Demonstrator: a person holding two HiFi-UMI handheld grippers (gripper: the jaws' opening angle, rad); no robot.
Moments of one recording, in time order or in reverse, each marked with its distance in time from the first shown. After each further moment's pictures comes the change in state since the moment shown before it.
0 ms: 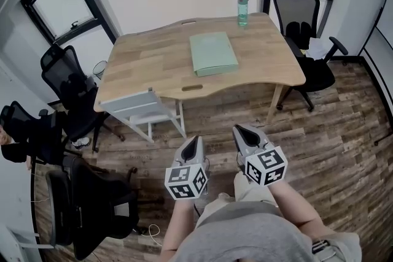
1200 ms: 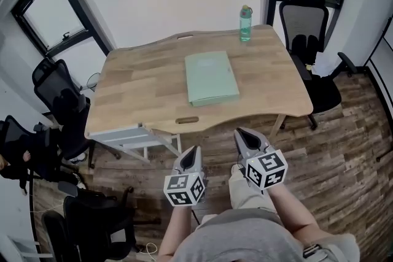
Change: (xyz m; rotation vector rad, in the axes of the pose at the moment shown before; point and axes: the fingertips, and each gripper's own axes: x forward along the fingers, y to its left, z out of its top) left arm 0.167 0.040 0.024 -0.016 0.052 0.004; right arm 0.131 -0.133 0.034 0.021 0.009 -0.015
